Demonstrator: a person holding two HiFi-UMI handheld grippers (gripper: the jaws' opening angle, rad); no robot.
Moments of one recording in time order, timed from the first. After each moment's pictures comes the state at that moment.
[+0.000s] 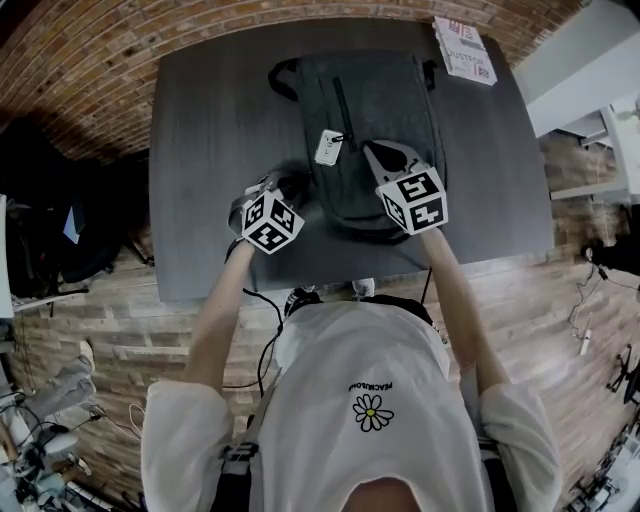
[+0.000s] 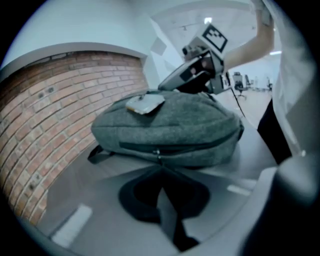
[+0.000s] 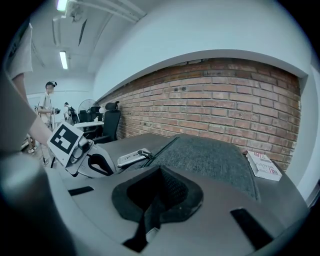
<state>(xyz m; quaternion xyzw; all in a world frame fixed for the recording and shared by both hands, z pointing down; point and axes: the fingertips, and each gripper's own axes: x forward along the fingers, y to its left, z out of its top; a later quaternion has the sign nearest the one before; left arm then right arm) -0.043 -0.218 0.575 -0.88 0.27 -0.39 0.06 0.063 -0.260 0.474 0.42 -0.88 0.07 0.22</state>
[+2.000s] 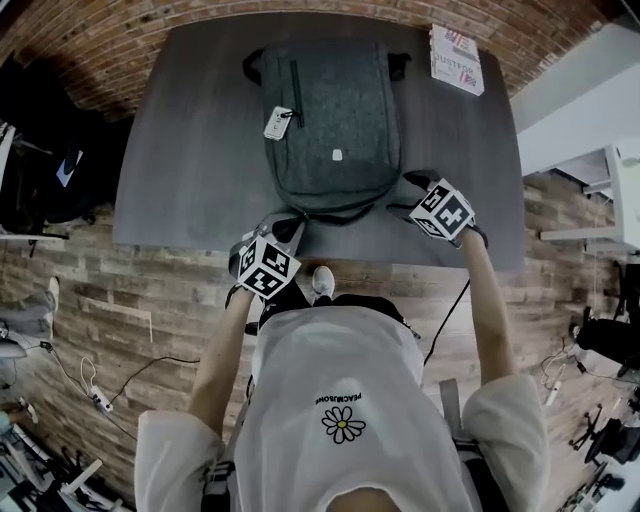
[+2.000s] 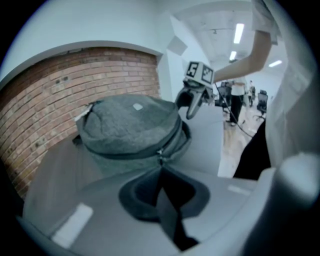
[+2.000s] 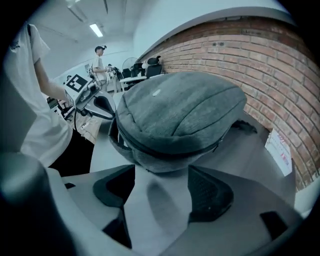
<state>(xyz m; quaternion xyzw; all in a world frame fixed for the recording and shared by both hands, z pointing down) 0.090 -0.072 0.585 -0.86 0.37 -0.35 -0.07 0.266 -0.164 0.578 0.15 -0.87 0.07 0.47</state>
